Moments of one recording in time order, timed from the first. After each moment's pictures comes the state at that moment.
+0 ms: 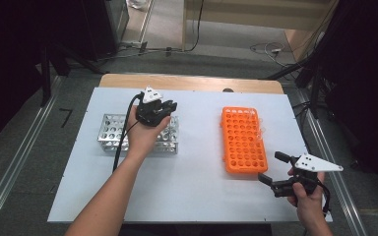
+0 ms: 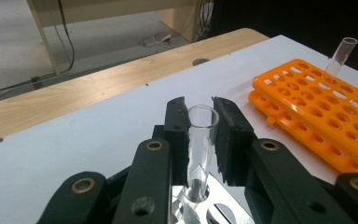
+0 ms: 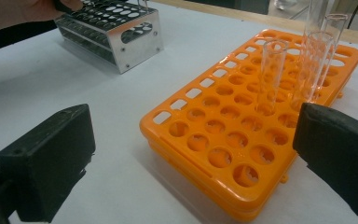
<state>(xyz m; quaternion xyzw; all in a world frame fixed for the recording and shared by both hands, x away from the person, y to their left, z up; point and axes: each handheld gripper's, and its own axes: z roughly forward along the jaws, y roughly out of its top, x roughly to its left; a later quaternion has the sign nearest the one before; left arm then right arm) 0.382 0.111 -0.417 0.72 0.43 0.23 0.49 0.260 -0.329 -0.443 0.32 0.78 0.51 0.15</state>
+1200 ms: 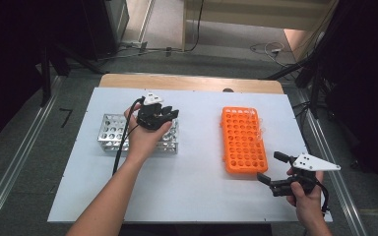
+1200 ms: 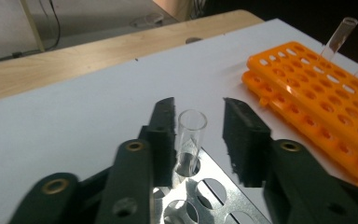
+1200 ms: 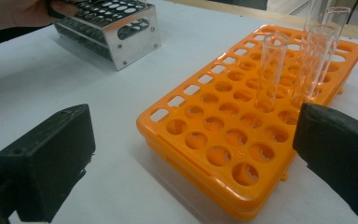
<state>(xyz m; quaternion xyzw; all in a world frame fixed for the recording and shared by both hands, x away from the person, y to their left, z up) 0.379 0.112 -0.427 0.73 0.45 0.20 0.48 0.262 -0.327 -0.446 0.33 0.79 0.50 0.15</state>
